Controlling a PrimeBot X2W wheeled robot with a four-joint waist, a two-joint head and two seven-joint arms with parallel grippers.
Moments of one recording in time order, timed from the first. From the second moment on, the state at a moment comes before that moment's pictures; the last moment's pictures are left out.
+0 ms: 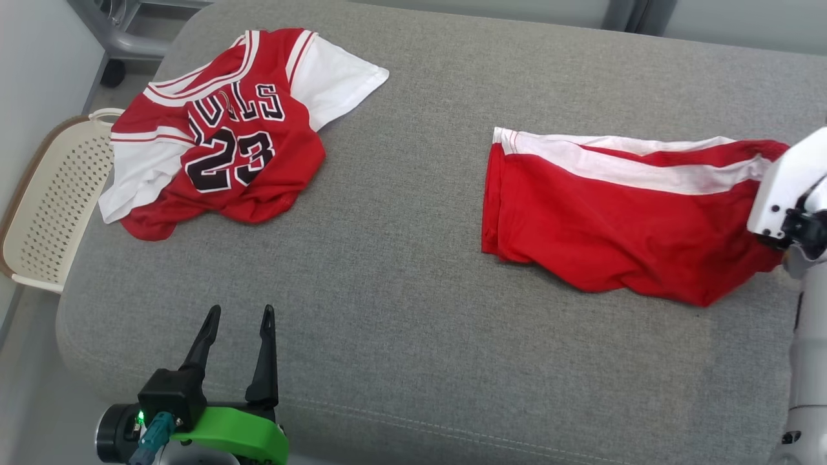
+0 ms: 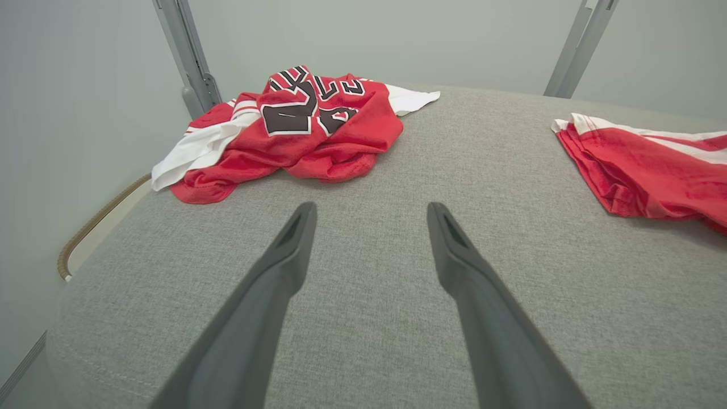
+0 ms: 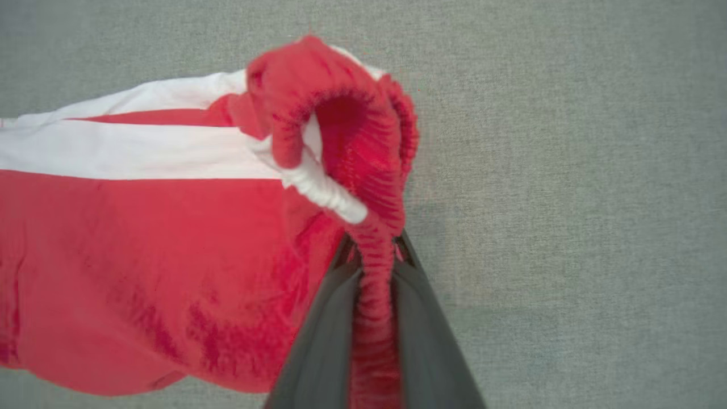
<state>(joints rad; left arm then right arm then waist) -0.02 0.24 -0.31 0.08 -0.37 0.12 -0.19 -0.69 -0.15 -0.45 0.46 -0.07 0.13 0.94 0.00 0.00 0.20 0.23</state>
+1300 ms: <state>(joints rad) -0.02 0.22 -0.37 0.15 -0.39 0.10 -0.22 -0.92 -0.05 -0.08 0.90 0.23 0.13 0.75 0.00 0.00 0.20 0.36</state>
